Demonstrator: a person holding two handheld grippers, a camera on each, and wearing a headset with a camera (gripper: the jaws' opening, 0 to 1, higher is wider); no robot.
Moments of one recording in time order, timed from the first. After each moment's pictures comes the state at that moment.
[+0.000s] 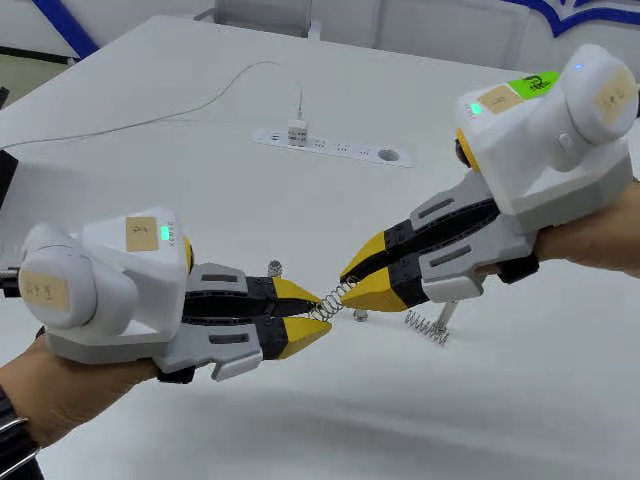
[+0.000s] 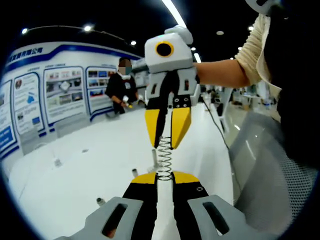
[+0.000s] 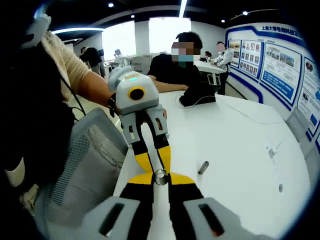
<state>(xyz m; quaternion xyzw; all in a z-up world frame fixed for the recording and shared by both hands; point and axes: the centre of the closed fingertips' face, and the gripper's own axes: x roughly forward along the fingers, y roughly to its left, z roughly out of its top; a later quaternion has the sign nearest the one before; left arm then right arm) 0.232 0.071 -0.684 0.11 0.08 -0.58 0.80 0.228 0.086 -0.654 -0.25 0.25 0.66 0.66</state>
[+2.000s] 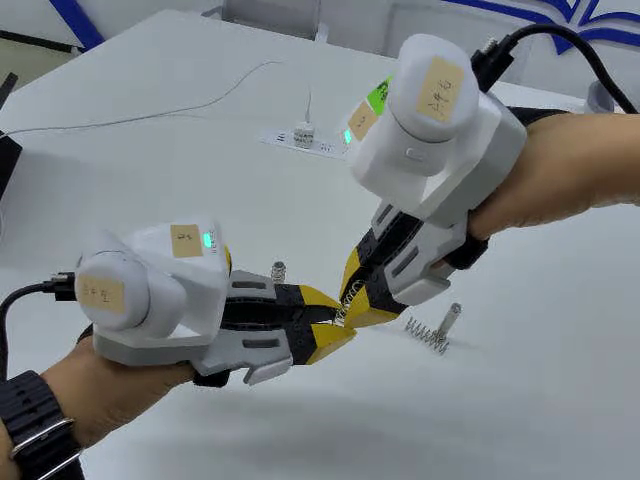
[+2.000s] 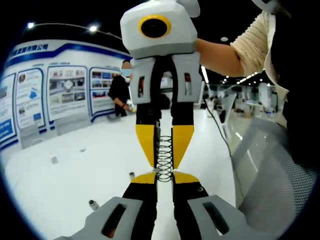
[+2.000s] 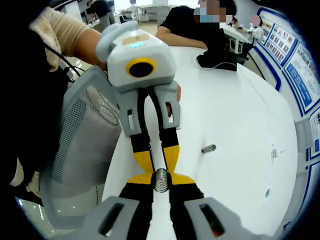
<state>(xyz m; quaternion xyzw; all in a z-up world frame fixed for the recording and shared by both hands) 0.241 0.060 -0.689 0.07 0.07 -0.57 0.81 0.231 0.080 -0.683 -0.43 0.36 0.62 0.55</state>
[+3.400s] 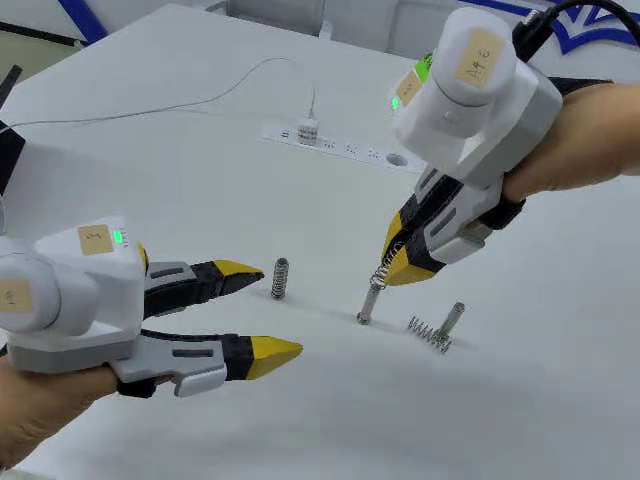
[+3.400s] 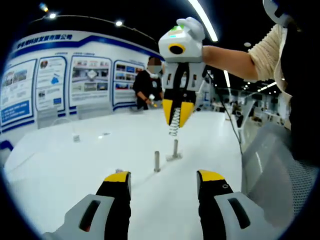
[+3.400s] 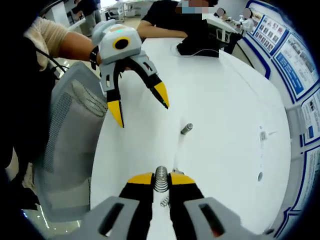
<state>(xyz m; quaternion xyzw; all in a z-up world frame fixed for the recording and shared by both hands) 0.250 0.124 -0.704 0.04 0.11 -0.50 0.86 0.277 0.045 -0.680 -0.44 0.38 0.57 0.58</state>
